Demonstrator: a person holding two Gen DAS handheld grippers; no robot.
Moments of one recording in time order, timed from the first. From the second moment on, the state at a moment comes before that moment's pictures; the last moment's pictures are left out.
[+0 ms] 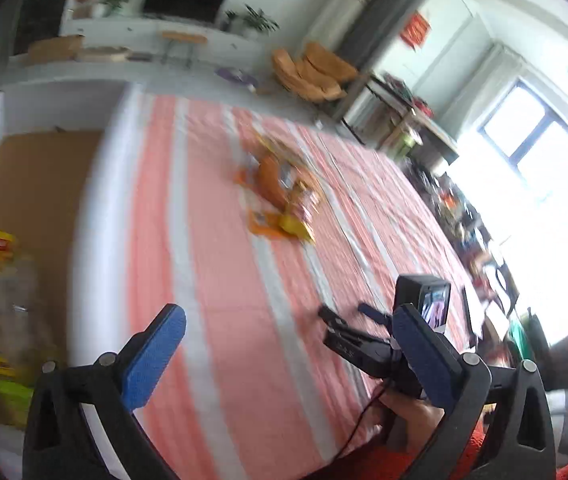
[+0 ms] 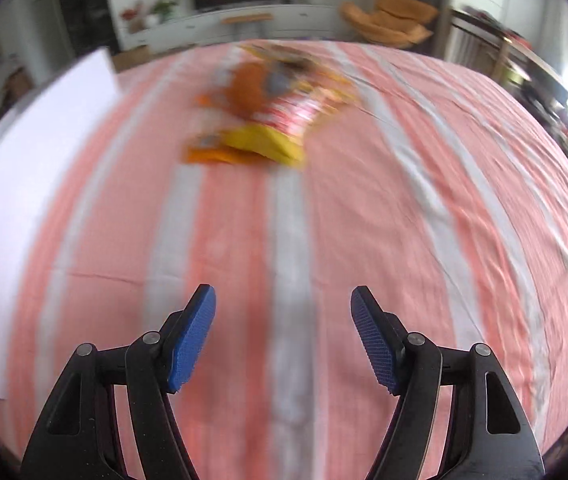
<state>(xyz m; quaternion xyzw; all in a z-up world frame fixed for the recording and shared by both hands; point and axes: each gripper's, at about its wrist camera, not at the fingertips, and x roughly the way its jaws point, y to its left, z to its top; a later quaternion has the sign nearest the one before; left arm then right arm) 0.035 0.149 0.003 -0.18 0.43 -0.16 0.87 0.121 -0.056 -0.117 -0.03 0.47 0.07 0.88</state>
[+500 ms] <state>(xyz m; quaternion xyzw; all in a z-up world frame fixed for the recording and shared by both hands) 0.108 0.097 -0.128 -0.05 0.47 -0.02 0.88 0.113 -0.100 -0.116 -0.01 0.44 0.01 0.90</state>
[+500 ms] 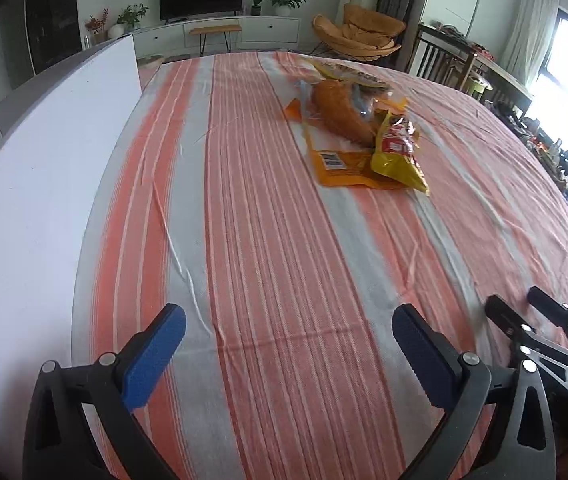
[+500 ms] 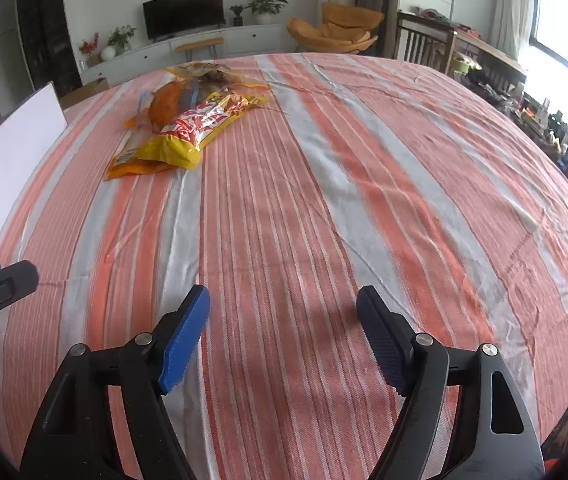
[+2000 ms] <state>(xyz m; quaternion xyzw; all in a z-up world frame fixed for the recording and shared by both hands) 0.120 0.087 -0.139 0.01 0.46 -0.02 0.89 0.110 -0.094 -0.115 -0.01 0.45 0.03 0.89</state>
